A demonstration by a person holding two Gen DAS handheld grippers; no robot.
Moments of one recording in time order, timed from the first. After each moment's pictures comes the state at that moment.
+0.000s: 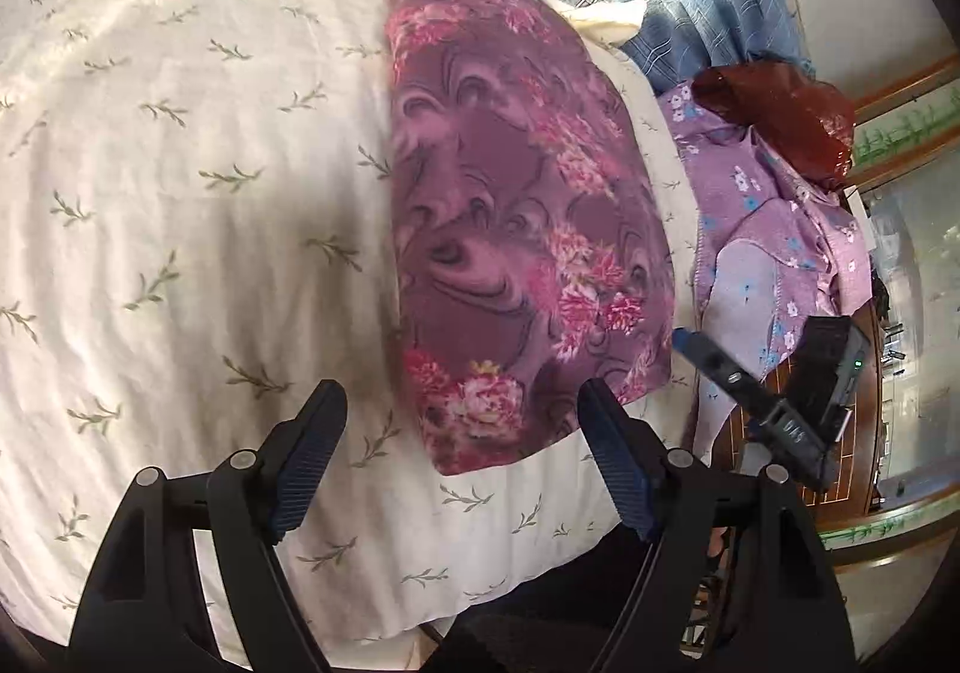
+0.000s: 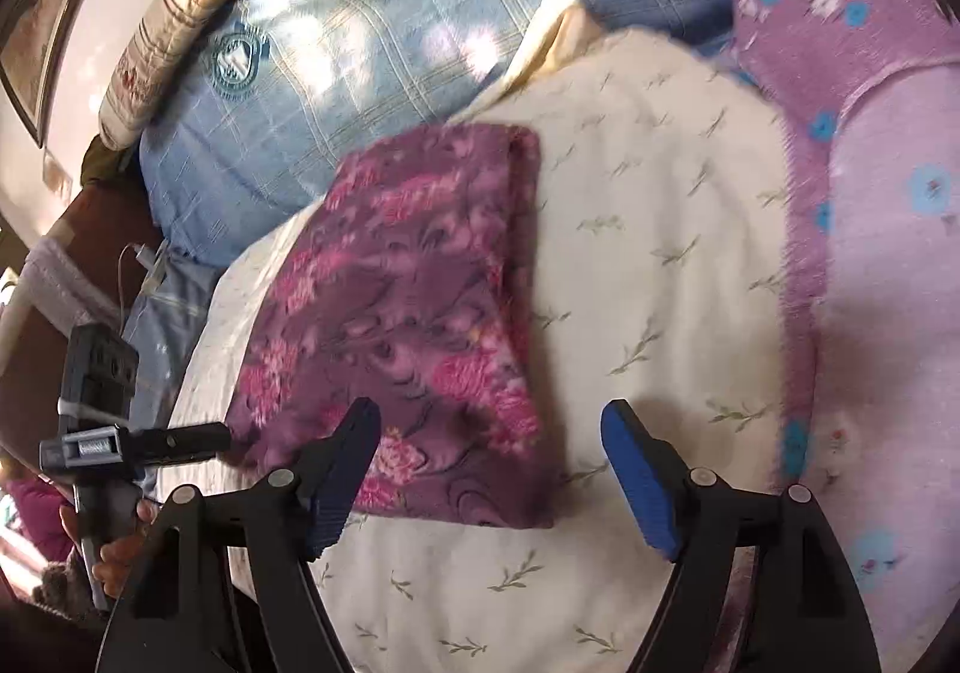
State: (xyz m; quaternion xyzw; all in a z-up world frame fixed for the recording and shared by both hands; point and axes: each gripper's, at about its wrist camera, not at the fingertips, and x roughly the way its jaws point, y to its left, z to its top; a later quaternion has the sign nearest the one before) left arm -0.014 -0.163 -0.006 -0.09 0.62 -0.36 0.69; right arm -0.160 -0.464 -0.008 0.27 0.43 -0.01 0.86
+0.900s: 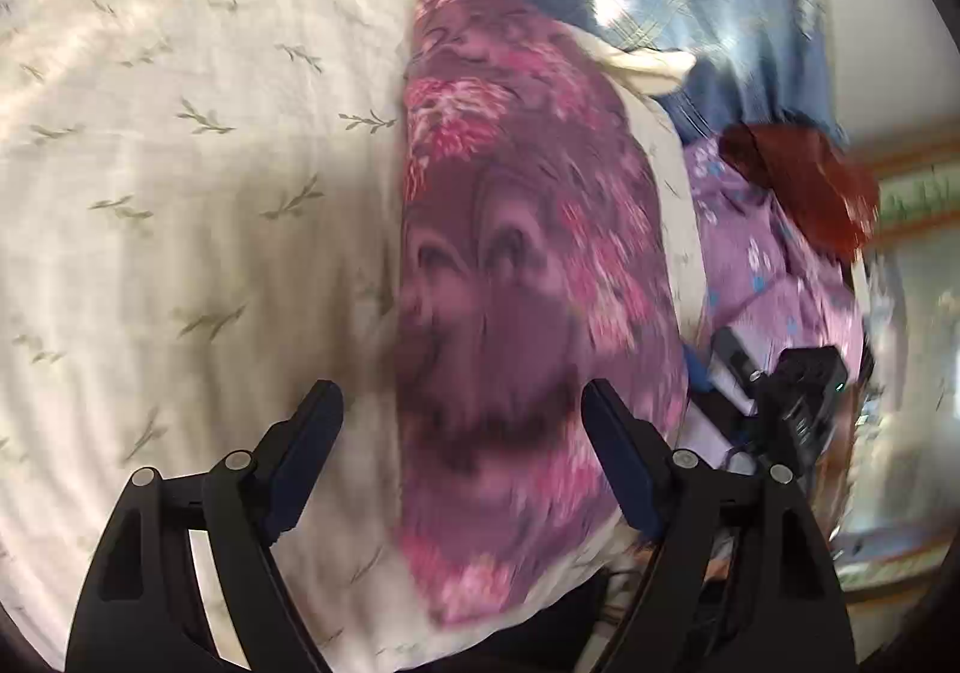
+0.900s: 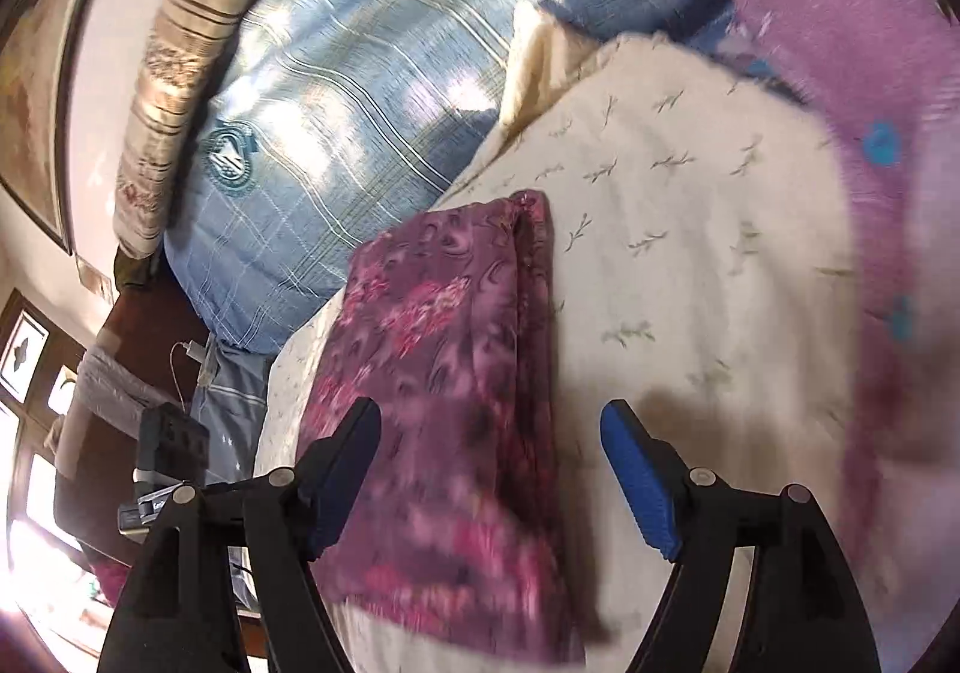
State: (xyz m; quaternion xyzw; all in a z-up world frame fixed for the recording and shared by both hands) left arm 0.058 -0.200 -0.016 -0.15 0.65 -0.34 0.66; right arm -0.099 -0.522 -0.014 0.39 0.37 0.01 0.84
